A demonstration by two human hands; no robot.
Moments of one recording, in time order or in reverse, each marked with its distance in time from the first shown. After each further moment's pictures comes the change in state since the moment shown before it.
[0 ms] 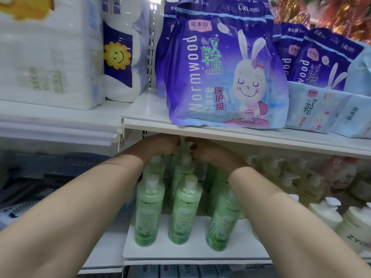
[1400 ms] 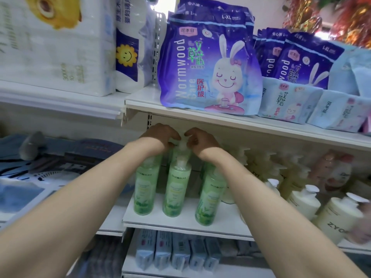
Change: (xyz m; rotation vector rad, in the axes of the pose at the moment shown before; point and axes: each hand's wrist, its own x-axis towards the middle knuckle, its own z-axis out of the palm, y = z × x) left_hand -0.086 0.033 0.007 0.093 0.313 0.036; right_hand -0.071 -0.001 0.001 0.070 0.245 -0.147
